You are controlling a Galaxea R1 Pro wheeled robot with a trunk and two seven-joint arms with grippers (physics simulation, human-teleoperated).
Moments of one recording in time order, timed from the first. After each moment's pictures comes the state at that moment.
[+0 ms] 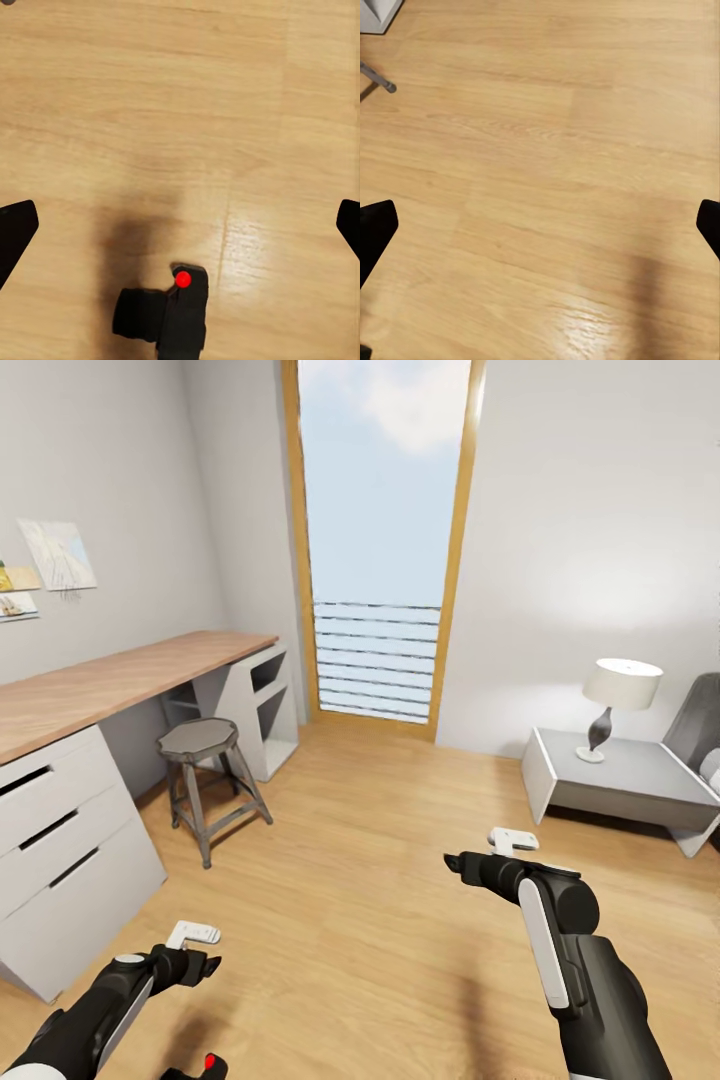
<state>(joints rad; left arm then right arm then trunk) -0.46 0.25 -0.09 -0.71 0.01 0.38 -0.25 -0.41 0.08 -0.07 -1.61 -0.11 1.04 0.00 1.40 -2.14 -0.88</state>
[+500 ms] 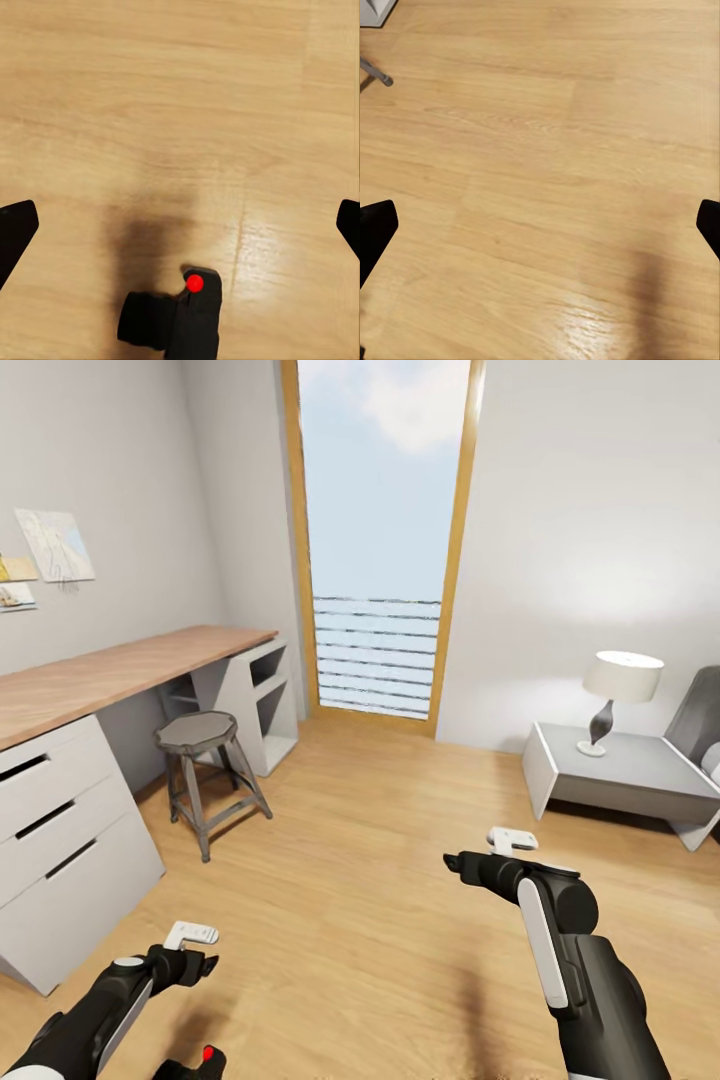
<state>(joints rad) -0.45 0.25 -0.08 -0.70 0.01 0.35 -0.21 -0.41 0.08 -0.07 -1.61 -0.11 1.04 0.00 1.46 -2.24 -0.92</state>
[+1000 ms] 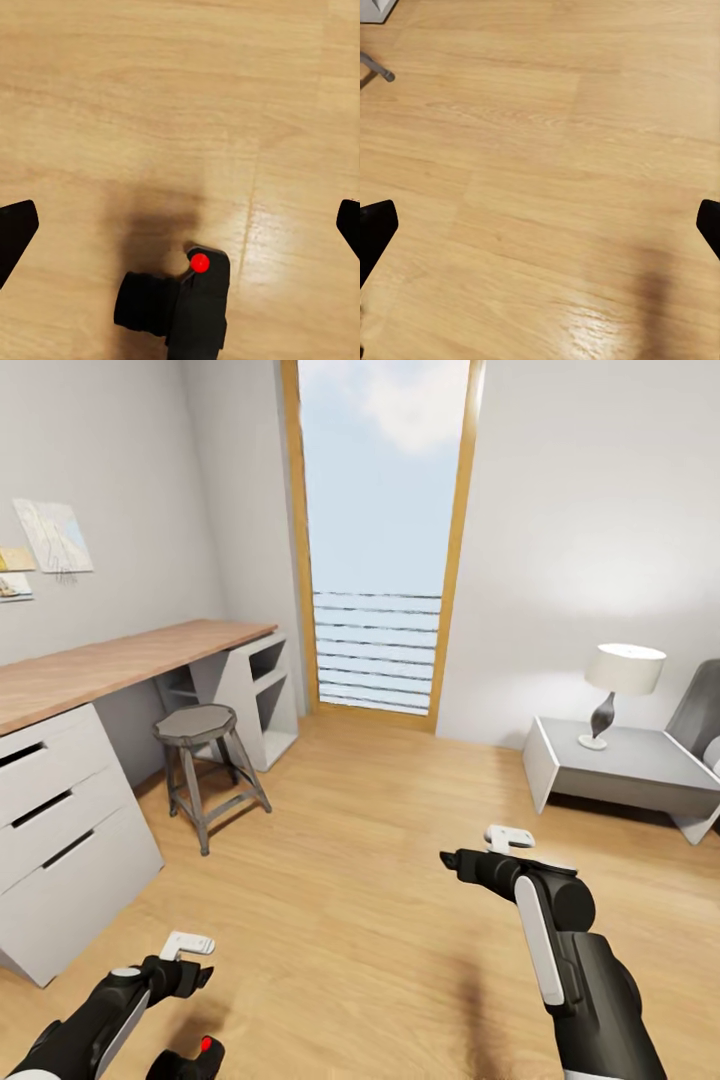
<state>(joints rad) -0.46 0.25 -0.09 -0.64 0.01 0.32 -0.19 -0.42 0.09 -0.07 -1.61 -0.11 1.04 0.00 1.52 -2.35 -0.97</state>
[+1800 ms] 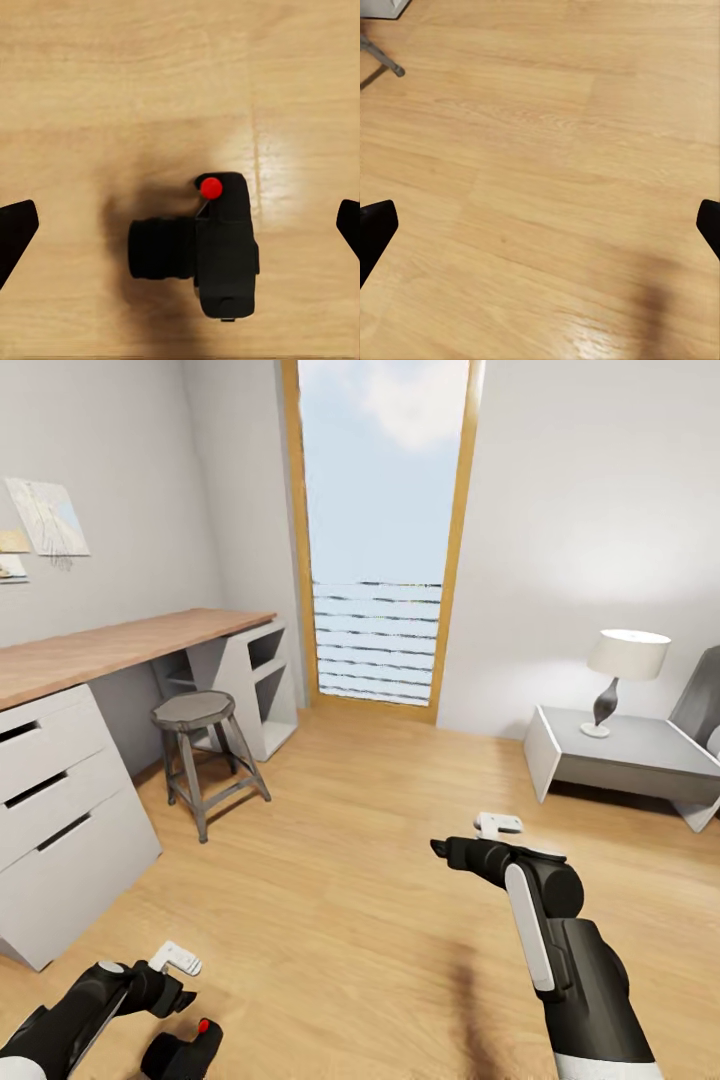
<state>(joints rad) -0.49 0.32 -0.10 -0.58 -0.23 0.35 -0.45 -0.46 0.10 -0.03 -1.61 -0.11 1.04 0.00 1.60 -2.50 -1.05</state>
